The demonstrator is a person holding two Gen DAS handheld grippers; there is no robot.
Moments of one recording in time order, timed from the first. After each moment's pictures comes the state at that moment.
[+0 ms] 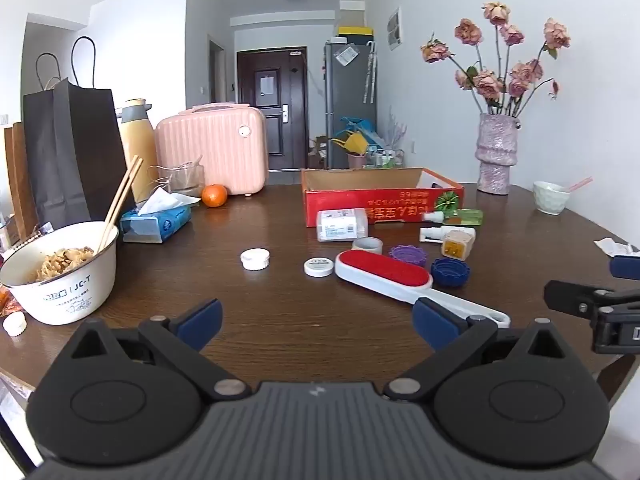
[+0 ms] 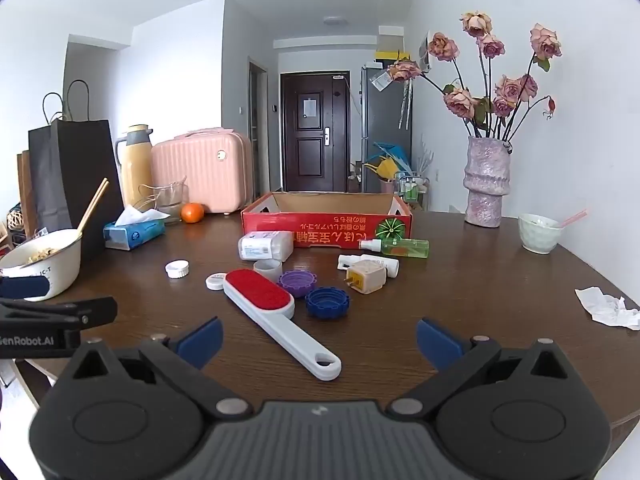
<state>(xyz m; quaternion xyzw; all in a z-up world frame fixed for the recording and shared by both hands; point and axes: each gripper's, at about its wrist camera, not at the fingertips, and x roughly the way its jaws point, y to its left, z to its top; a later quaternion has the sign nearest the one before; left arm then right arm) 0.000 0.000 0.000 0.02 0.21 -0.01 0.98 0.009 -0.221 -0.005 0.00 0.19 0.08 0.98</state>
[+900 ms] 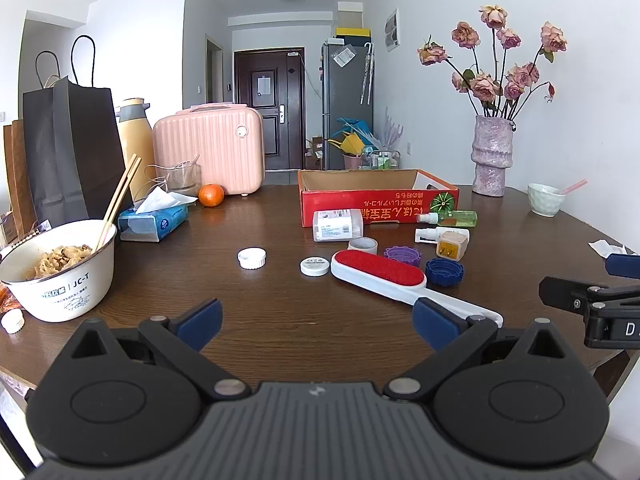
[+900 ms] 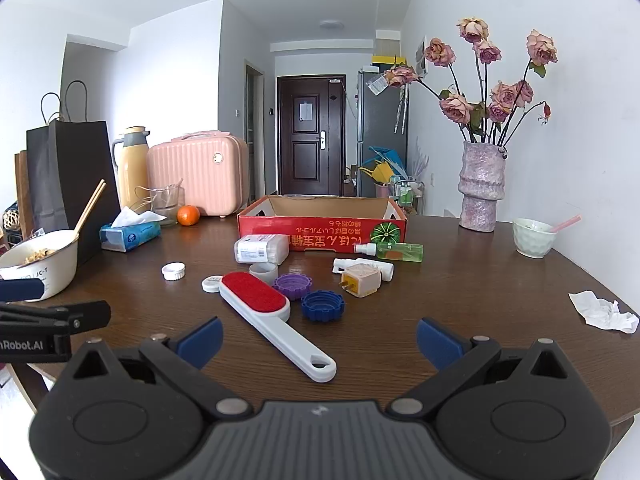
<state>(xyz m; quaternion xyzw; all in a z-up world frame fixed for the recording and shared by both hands) -0.005 0.001 0.000 0.02 0.20 -0.01 0.98 0.005 -0.221 -0.003 0.00 0.19 0.07 0.98</state>
